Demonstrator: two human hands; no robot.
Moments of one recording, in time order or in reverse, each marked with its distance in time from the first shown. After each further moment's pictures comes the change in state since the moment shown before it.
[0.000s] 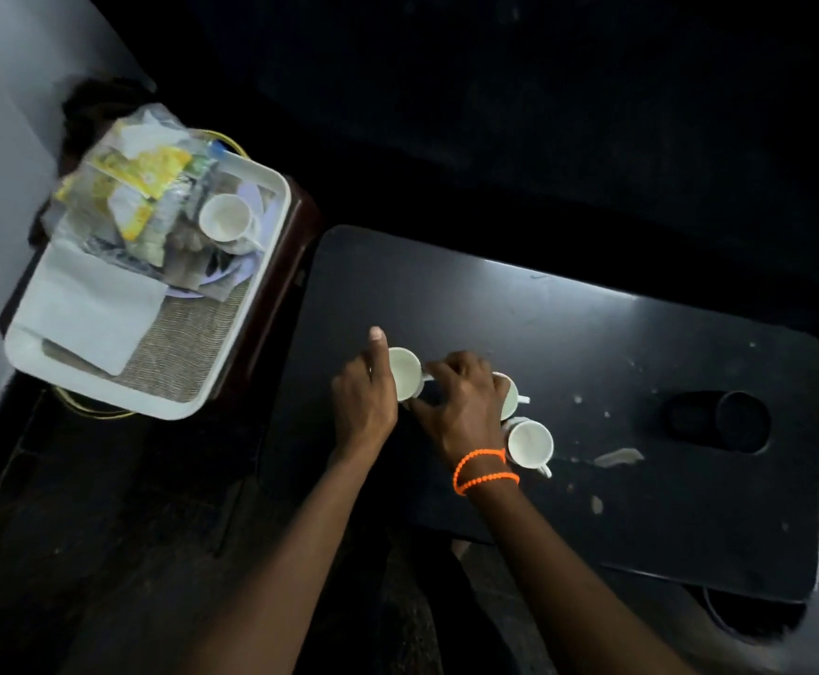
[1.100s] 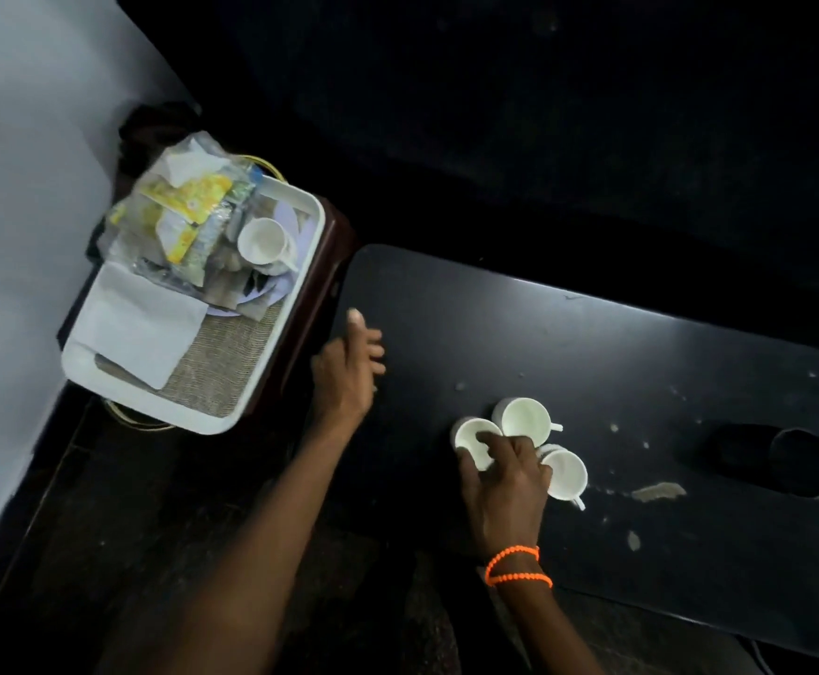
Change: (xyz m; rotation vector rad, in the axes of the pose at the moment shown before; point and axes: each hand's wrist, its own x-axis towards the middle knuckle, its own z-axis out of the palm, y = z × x) left_hand 0.064 -0.003 -0.046 -0.221 0.083 -0.103; right_hand -0.050 0.023 0.025 0.099 0.210 0.132
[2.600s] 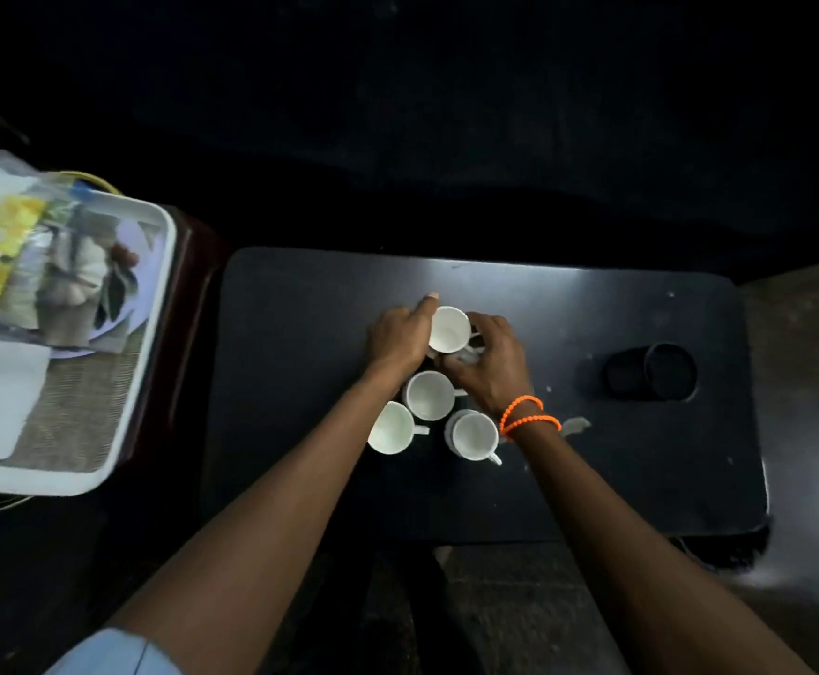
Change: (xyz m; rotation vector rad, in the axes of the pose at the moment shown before) left_hand -0.039 0.047 0.174 0.232 -0.515 0.030; right_hand 0.124 0.065 -0.064 0.180 -0.096 0.054
